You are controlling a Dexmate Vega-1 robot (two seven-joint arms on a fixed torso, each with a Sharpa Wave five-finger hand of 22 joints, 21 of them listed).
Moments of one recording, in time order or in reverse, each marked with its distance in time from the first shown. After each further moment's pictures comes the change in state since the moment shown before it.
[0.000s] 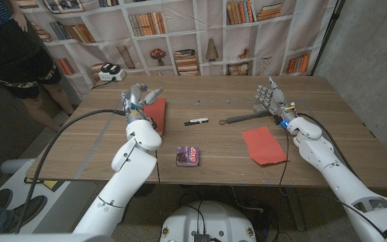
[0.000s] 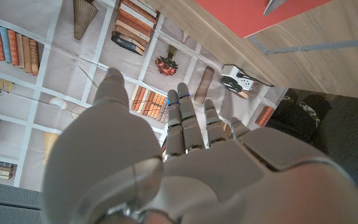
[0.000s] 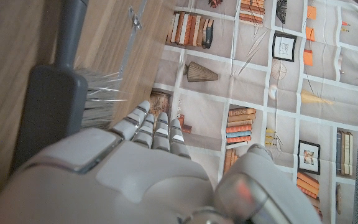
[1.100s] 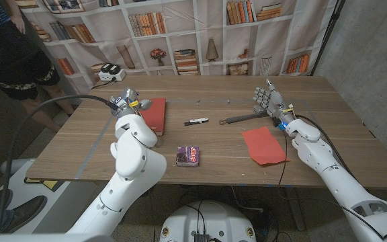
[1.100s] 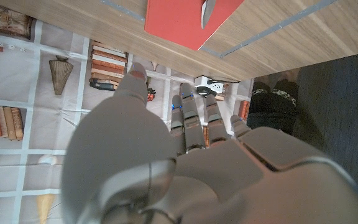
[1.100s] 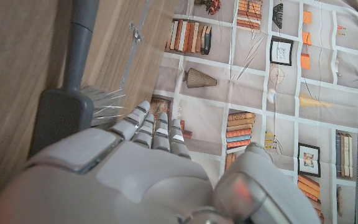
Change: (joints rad) left arm -0.075 0.079 0.188 -0.174 0.668 0.472 -0.700; left_hand 0.172 0.061 0.065 0.001 -0.013 -0.069 0.011 -0.062 0.028 -0.005 0.084 -0.035 0.035 0.043 0.021 0.017 0.005 -0.002 0.009 0.034 0.005; right arm -0.026 0.012 -0.003 -0.030 0.004 -0.006 0.001; right_hand 0.017 0.017 0.007 -0.007 0.000 0.006 -0.005 0.000 0.000 0.004 0.004 0.000 0.000 0.002 0.001 0.000 0.000 -0.005 0.005 0.000 0.000
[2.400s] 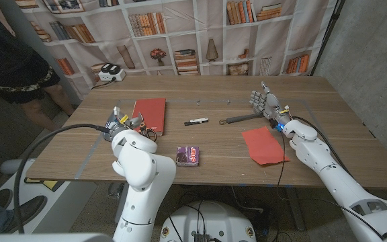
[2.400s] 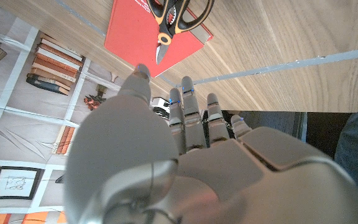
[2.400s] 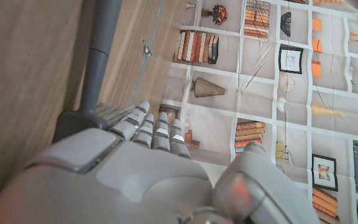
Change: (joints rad) left arm 0.193 -0.411 -0.147 0.034 0.173 -0.097 -0.002; left_hand 0.027 0.017 0.022 0.003 -0.011 0.092 0.009 0.015 0.009 0.093 0.021 -0.011 -0.015 0.008 0.022 -0.005 -0.003 0.000 0.011 -0.011 -0.003; right arm 0.014 -0.002 -0.023 0.004 -0.010 -0.054 0.005; right_hand 0.004 0.004 0.002 -0.011 -0.009 0.000 0.000 0.000 0.000 0.000 0.000 0.000 0.000 -0.001 0.004 0.000 0.000 -0.004 0.004 0.000 0.000
